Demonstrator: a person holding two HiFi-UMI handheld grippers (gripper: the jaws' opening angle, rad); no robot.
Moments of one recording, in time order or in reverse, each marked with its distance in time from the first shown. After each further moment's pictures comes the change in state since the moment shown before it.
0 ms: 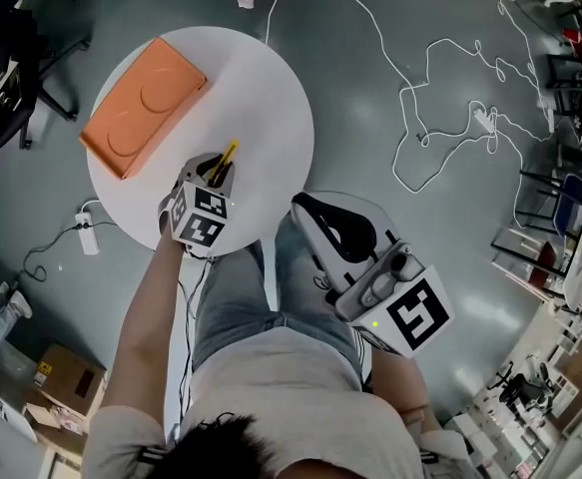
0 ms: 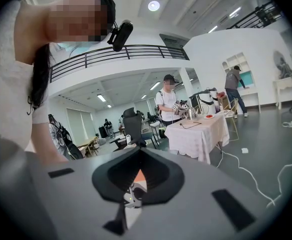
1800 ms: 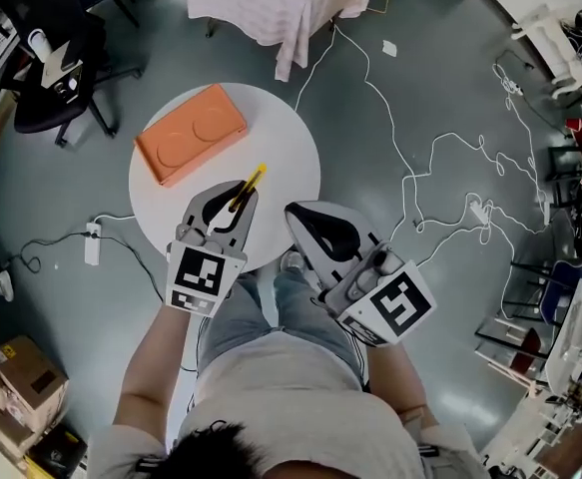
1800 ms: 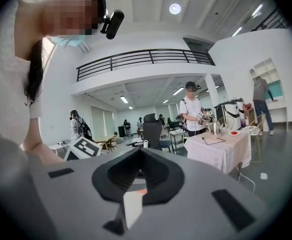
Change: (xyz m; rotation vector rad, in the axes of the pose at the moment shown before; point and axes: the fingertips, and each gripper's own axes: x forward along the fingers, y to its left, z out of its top) left arm -0.199 -0.024 0.143 -0.151 -0.563 0.211; right arm -0.011 0.042 0.053 -0.168 -0.059 0.233
